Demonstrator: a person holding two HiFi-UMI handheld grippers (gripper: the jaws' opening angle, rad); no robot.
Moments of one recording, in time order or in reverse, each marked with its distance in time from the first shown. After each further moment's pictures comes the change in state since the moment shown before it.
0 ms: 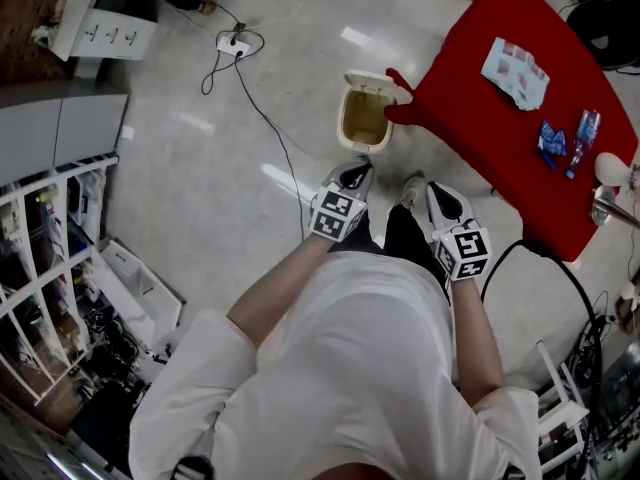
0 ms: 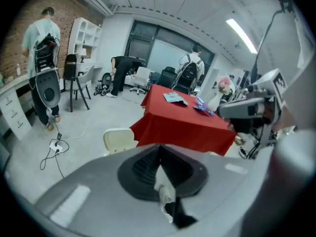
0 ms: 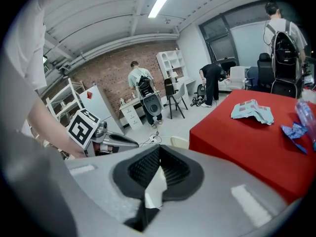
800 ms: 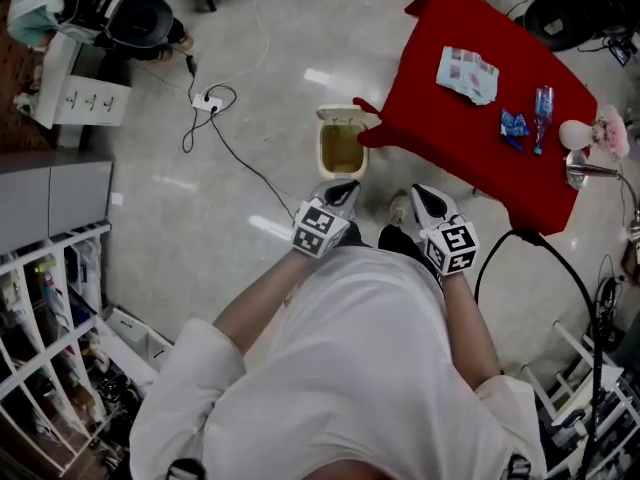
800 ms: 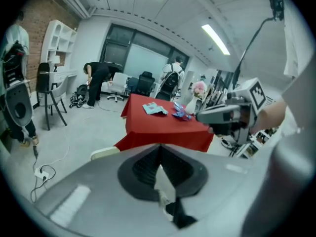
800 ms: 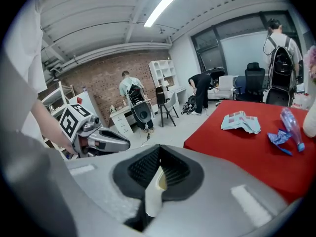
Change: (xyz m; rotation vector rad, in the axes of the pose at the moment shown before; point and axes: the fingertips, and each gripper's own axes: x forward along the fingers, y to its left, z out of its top) left arm -0.048 -0.020 0.063 0.185 -0.038 -0.223; right arm -0.020 0.017 0.044 0.030 -0.091 -0.130
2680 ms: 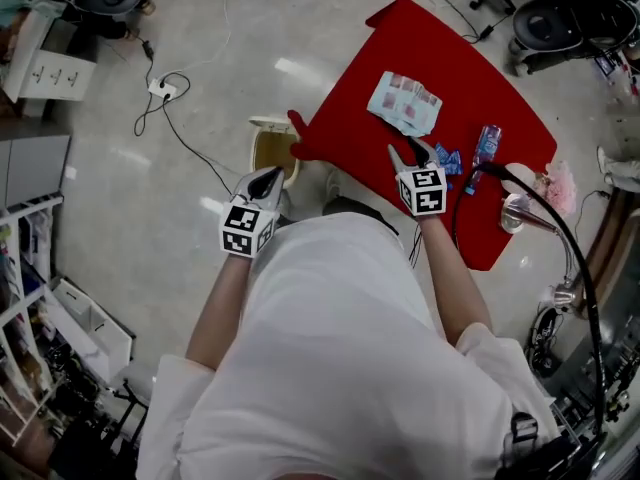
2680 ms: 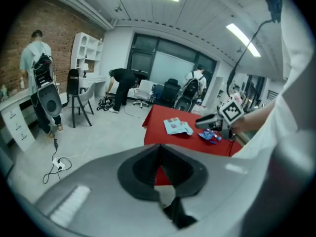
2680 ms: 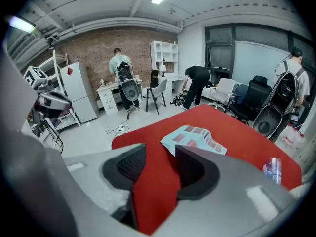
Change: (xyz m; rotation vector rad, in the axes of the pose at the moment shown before) left arm 0.072 0.026 0.107 -0.155 -0.066 0.307; right arm 0.062 -0.290 0.053 -0.235 0.213 -0.096
